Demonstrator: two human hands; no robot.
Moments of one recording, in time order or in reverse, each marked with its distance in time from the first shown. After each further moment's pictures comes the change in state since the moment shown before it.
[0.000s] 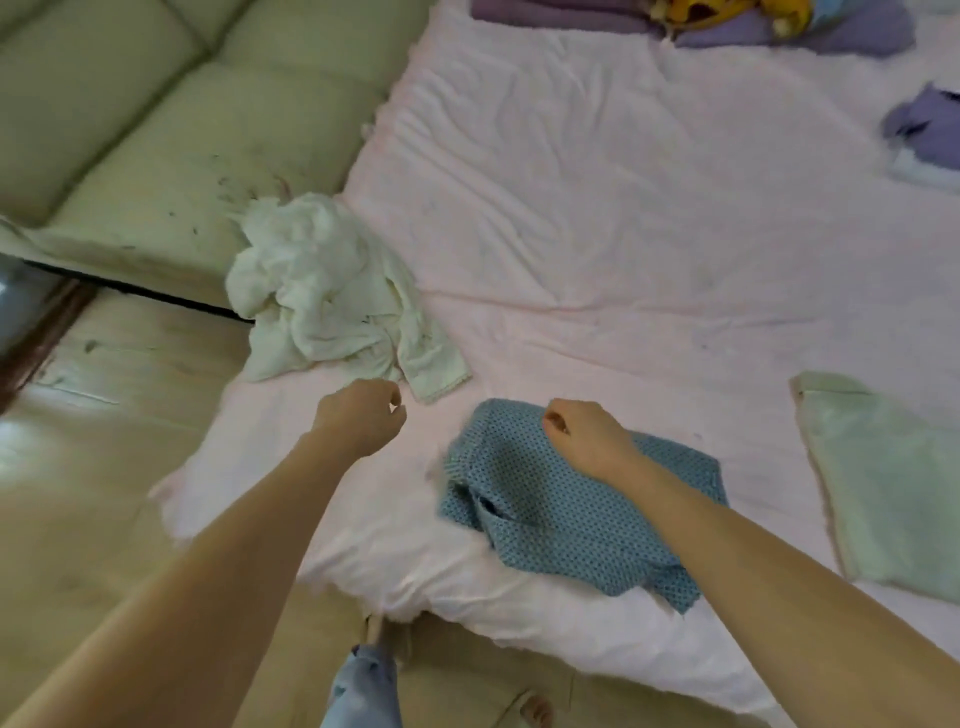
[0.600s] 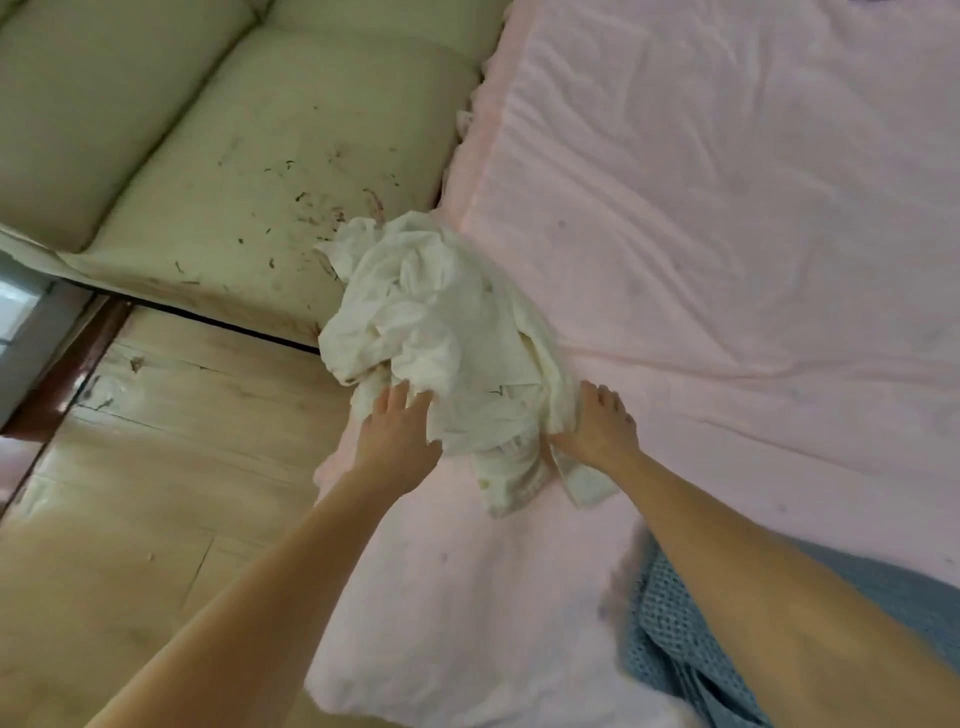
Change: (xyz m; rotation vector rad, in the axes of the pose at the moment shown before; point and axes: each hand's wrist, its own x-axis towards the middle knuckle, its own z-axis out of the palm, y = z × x) left_hand 0.174 -0.192 -0.031 -0.103 -0.012 0.018; right_hand 0.279 -0.157 0.086 -0.044 -0.068 0.304
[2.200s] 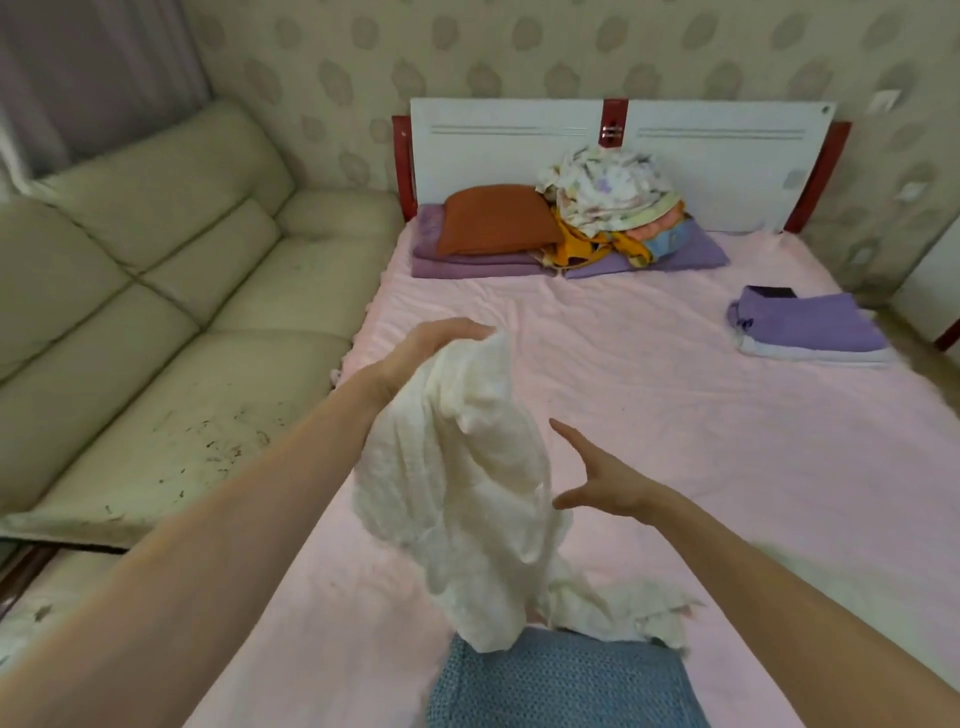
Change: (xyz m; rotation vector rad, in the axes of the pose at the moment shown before) left_hand -0.160 0.412 -0.289 -1.173 -0.281 0.525; right_hand -0.229 0.234 -0.323 0.548 0.067 -0.379
